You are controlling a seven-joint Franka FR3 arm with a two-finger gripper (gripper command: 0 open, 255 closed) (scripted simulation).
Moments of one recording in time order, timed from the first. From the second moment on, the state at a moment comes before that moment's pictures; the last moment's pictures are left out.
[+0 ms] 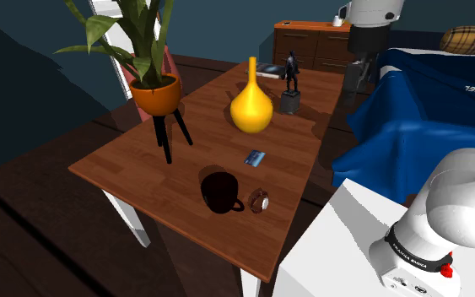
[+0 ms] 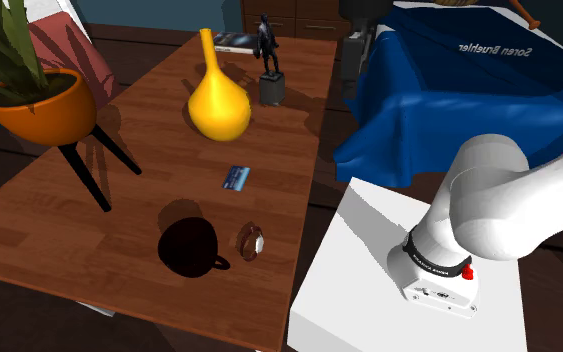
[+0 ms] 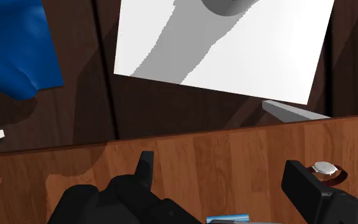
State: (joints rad) arm 0.01 -0.81 -0.02 -2.31 -0.09 1.42 -0.09
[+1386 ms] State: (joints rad) arm -0.11 -0.15 0.08 -2.18 0.38 1.76 0.71
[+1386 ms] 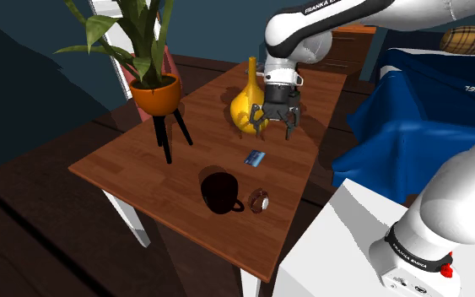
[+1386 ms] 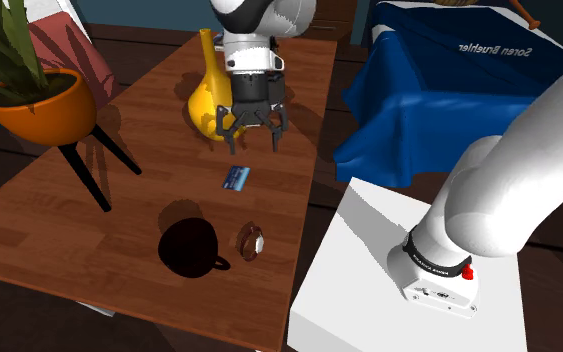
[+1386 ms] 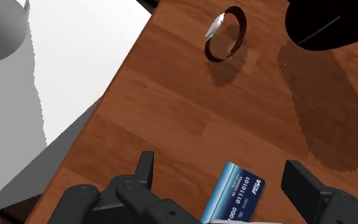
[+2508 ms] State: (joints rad) arm -0.11 0.13 0.08 -2.18 0.61 2.03 0.89
